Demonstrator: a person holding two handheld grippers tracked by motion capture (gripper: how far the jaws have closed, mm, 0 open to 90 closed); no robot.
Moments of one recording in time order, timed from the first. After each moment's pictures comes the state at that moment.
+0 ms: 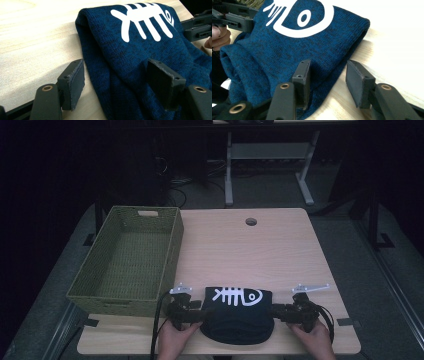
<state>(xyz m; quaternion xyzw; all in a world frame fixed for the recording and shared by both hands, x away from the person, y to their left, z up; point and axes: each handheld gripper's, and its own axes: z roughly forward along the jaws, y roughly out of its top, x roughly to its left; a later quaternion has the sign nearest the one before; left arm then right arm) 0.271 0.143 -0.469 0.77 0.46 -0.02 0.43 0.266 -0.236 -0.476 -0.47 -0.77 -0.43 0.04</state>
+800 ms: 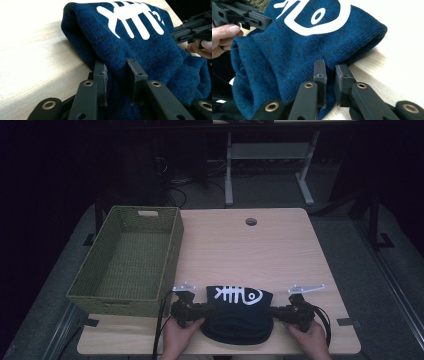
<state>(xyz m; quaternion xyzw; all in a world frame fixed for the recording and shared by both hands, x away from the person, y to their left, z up) 0.277 0.135 -0.471 0.77 0.45 -0.06 0.44 0.266 -0.226 -0.478 -0.45 -0.77 -0.44 0.06</state>
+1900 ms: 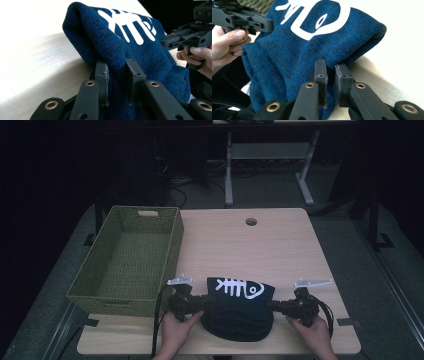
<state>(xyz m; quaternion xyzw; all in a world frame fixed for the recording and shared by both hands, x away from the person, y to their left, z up) 0.280 0.137 -0.437 0.76 0.44 -0.05 0.48 0.271 -0.233 -0.457 -0.45 -0.75 -0.48 0.07</state>
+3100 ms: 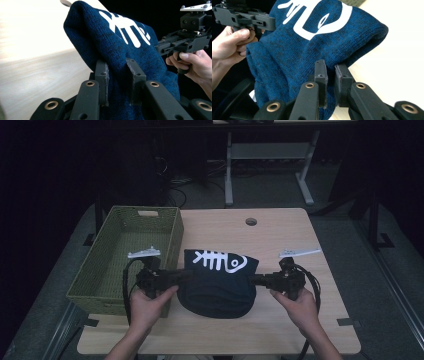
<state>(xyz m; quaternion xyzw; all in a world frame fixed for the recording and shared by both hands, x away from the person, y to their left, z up) 0.299 0.200 -0.345 0.73 0.43 -0.03 0.53 0.304 -0.182 -0.368 -0.41 -0.75 -0.51 0.07</state>
